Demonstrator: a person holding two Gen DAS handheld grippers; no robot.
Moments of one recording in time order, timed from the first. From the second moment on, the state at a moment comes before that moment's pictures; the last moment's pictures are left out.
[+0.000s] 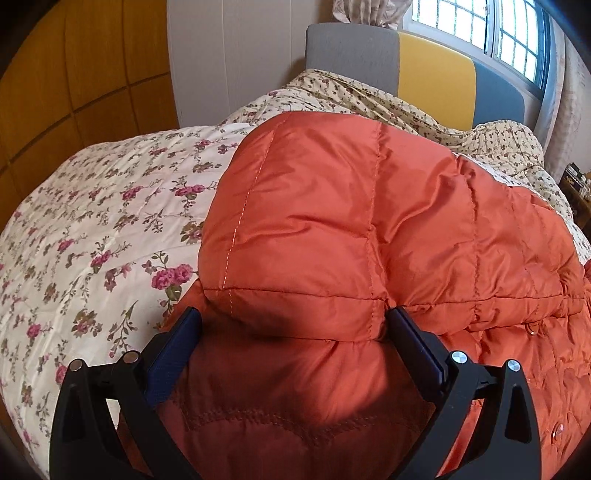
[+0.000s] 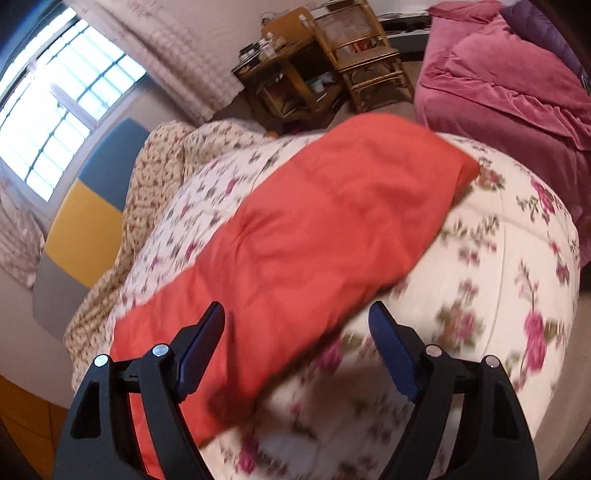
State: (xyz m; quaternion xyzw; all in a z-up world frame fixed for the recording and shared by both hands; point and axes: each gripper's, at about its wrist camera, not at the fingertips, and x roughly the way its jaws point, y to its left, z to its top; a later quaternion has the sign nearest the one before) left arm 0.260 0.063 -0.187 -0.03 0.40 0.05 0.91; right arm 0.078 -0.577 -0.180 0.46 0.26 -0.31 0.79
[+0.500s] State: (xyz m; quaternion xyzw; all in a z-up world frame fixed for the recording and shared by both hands) left arm 0.262 0.064 -0.190 -0.04 0.41 0.05 0.91; right arm 0.080 -0.612 -0.179 0.49 0.20 -0.32 0.78
